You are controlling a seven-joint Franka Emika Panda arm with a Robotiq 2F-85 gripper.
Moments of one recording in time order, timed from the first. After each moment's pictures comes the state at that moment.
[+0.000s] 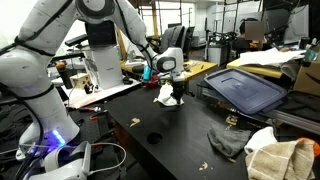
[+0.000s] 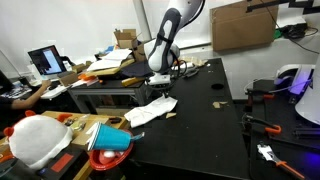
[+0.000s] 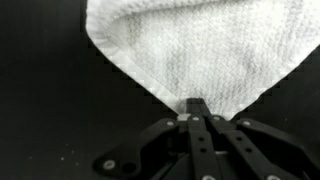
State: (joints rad) arm 0.11 0.74 -0.16 -1.83 0.06 2.59 1.18
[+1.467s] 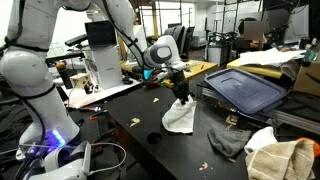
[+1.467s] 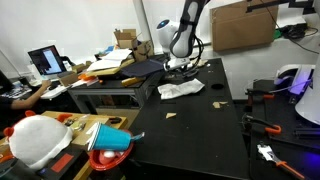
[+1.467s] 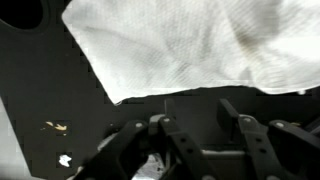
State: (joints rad) arm 0.28 0.50 -0.48 -2.12 -0.32 2.71 1.18
